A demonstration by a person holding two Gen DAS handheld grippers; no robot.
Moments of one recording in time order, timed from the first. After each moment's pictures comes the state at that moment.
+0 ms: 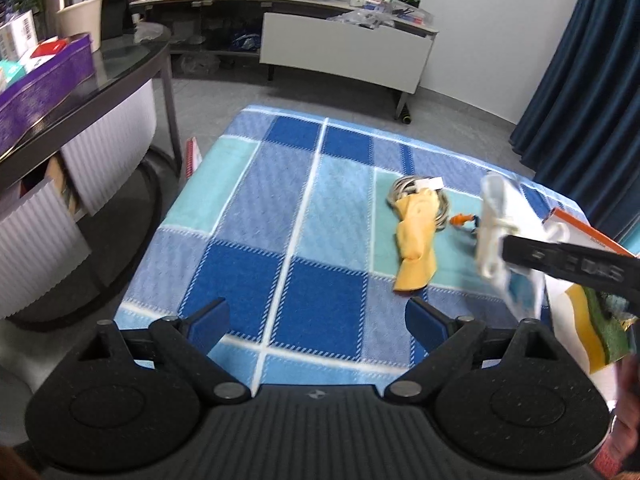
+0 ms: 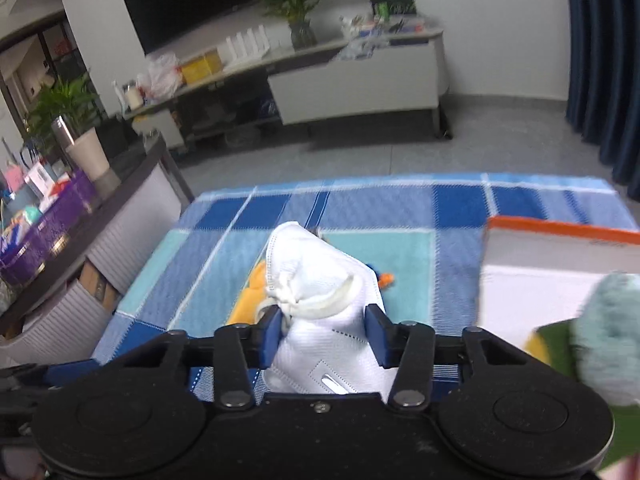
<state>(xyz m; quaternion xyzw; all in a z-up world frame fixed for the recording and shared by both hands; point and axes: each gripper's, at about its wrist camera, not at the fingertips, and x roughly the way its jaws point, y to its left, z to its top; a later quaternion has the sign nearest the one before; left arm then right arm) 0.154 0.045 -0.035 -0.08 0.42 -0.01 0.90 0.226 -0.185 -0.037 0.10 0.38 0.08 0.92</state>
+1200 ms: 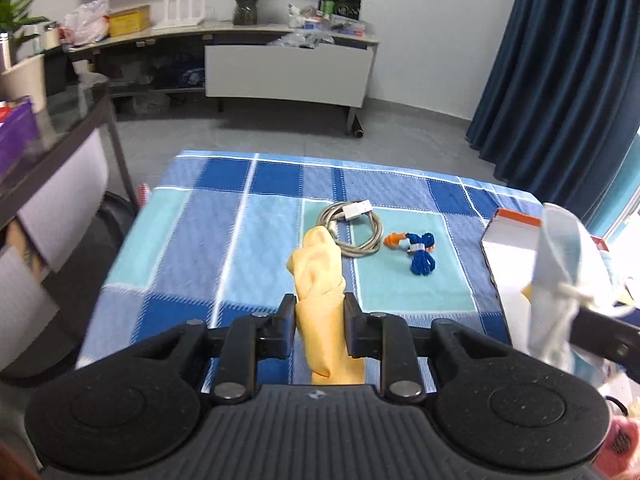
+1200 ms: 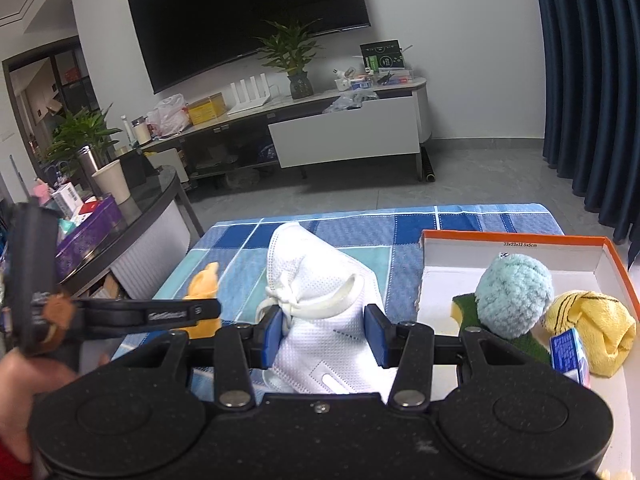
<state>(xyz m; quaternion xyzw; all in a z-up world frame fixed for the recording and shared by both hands) 0.148 0.009 -0.017 -0.04 0.39 -0.06 0.92 0.130 -0.198 0.001 0.09 0.31 0.06 0.94</state>
